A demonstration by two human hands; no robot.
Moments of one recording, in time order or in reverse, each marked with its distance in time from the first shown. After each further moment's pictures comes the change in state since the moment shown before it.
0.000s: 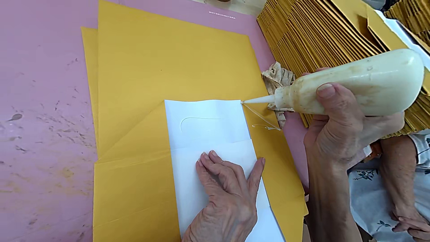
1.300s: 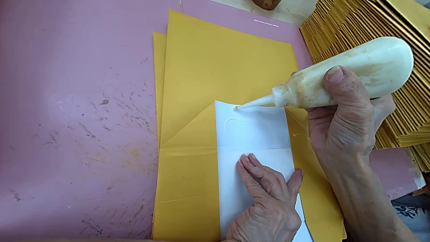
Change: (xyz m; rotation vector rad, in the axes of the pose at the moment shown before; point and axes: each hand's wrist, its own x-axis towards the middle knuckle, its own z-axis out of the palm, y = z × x) left_hand 0.003 0.001 -0.012 0.006 -0.132 0.054; right_hand 0.001 -0.008 0.062 0.214 -0.174 0.407
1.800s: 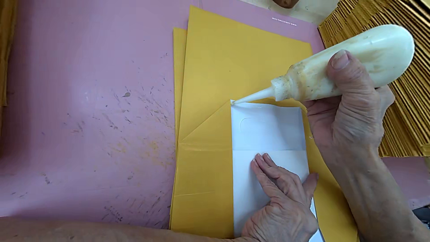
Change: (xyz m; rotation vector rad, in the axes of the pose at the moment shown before) left_hand 0.001 0.000 -0.002 -0.056 -0.016 -0.004; right_hand 0.010 0.003 0.027 0.066 -0.026 0.098
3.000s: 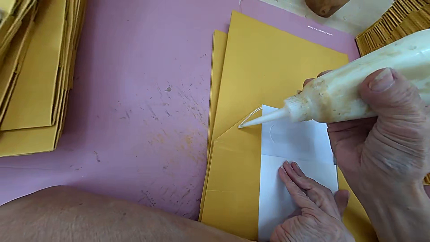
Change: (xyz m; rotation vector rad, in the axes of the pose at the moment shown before) left_hand 0.008 -0.003 -0.014 -0.176 -0.151 0.005; right_hand -0.023 -0.005 0.005 0.006 -0.284 0.044
